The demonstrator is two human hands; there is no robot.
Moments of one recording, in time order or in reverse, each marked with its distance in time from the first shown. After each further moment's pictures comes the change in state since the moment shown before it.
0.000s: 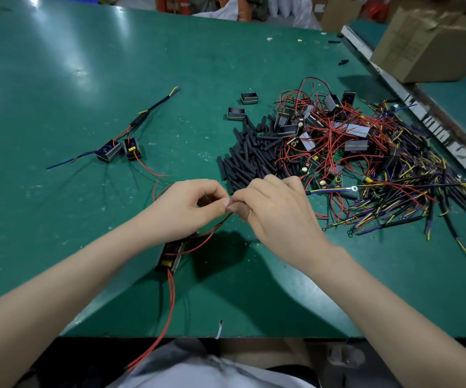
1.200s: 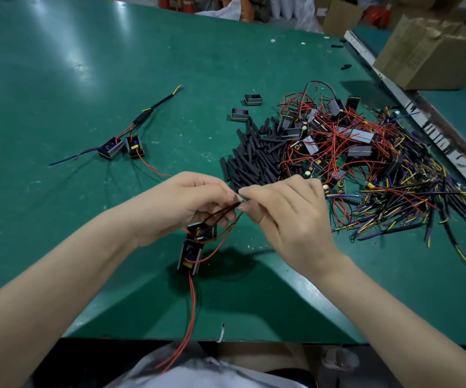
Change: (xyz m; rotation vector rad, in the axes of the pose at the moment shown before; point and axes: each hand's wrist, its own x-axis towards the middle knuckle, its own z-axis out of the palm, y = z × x) left_hand -0.006 0.016 -0.020 -0.701 -0.260 -0.210; right_hand -0.005 0.005 0.000 0.069 0.376 -0.140
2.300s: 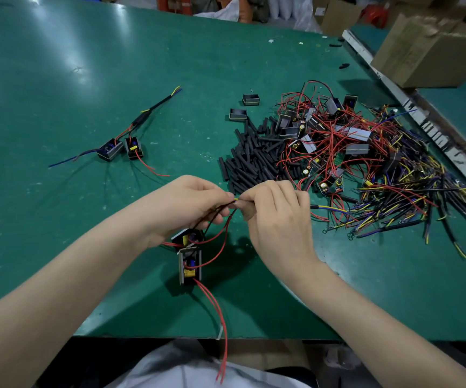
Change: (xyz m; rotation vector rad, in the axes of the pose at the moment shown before) left_hand 0.009 -0.001 0.011 0.127 0.248 -0.214; right_hand -0.011 -0.016 0.018 -0.218 -0.108 0.229
